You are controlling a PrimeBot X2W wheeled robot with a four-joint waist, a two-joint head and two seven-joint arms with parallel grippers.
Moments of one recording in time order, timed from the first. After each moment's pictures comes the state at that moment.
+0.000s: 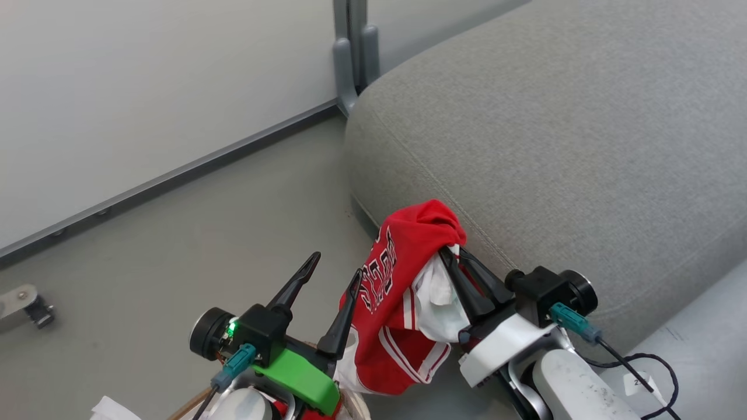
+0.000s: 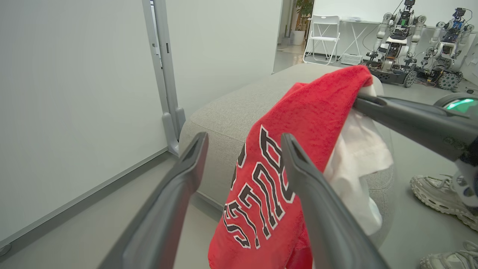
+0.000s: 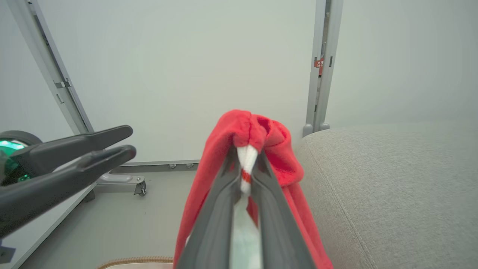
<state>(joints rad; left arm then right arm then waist) -0.19 0.15 -0.51 0.24 -0.31 -0.13 -0.26 -0.28 -0.05 0.45 0.25 0.25 0.13 -0.26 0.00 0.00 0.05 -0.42</state>
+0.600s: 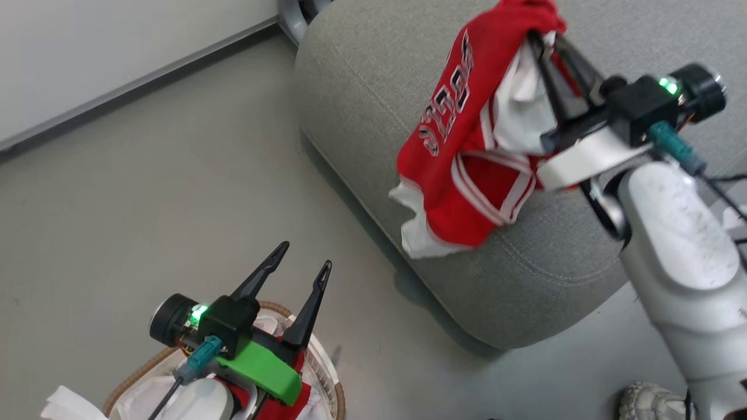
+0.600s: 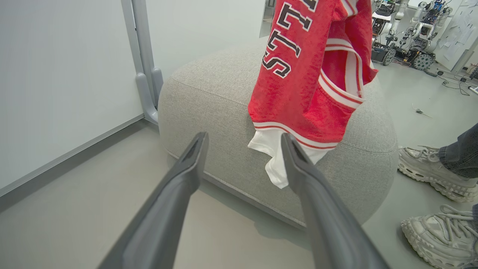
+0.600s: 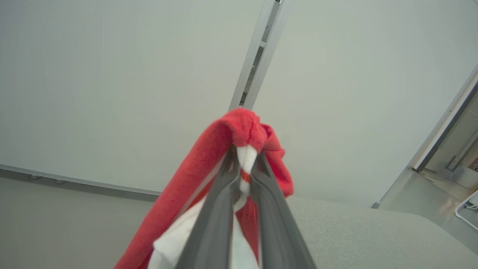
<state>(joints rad) -0.23 0.28 -0.55 0.21 -0.33 -0.13 -0.26 -0.71 -0.21 0.30 0.29 0.12 0.13 -0.26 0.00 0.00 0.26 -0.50</state>
